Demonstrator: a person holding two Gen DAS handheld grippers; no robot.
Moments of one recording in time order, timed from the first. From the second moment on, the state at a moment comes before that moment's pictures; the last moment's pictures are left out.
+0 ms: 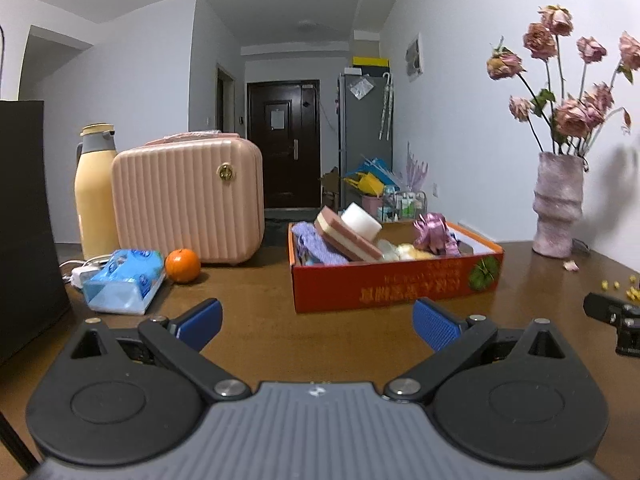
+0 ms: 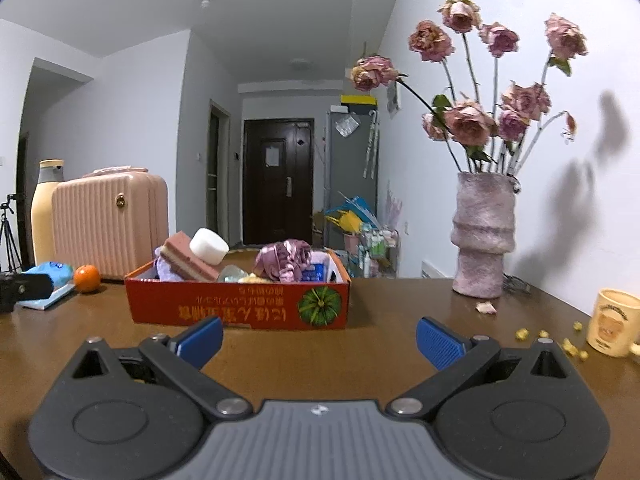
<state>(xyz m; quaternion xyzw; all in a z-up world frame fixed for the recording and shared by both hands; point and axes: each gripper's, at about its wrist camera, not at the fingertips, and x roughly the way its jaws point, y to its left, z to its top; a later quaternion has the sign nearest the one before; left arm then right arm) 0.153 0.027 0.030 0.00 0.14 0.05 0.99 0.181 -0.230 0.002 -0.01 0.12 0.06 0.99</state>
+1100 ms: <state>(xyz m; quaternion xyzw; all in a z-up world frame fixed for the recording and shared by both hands) 0.056 0.016 0.022 0.01 0.14 0.01 0.99 0.063 -0.233 0.022 -0.01 0.12 0.07 0.99</state>
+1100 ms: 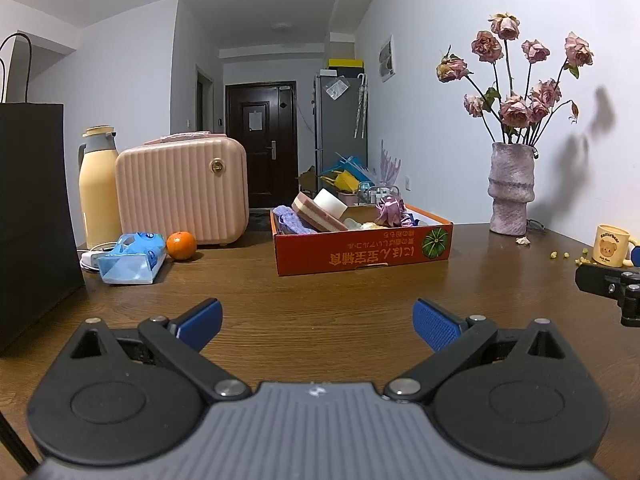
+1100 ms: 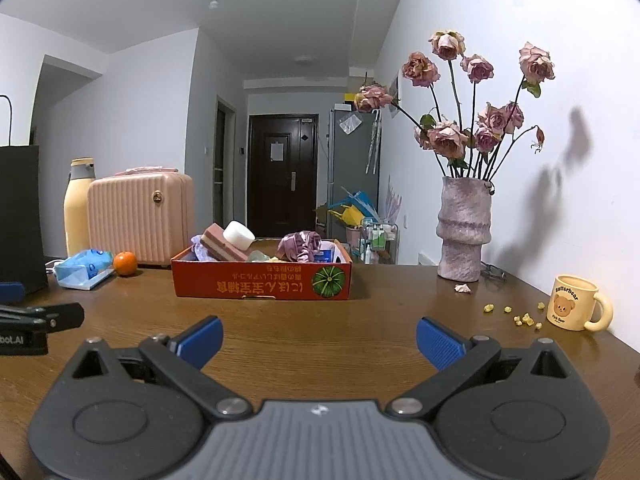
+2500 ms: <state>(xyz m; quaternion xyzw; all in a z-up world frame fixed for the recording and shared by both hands) 0.055 0.015 0.019 0.02 0.14 0.01 0.99 0.063 -0.230 0.019 -0.02 0.13 0.07 0.99</state>
